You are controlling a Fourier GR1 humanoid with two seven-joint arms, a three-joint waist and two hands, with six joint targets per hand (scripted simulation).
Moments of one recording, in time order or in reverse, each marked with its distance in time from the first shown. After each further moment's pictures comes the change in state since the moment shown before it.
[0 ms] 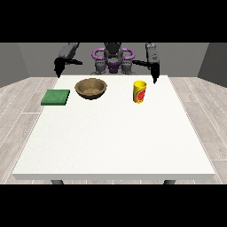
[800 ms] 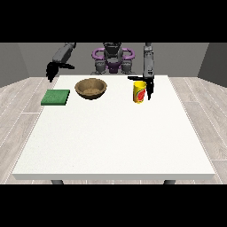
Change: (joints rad) left arm -0.149 -0.025 0.068 0.431 -0.028 0.071 -0.320; right arm -0.043 -0.074 -0.062 0.151 -0.040 0.098 -0.112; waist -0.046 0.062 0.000
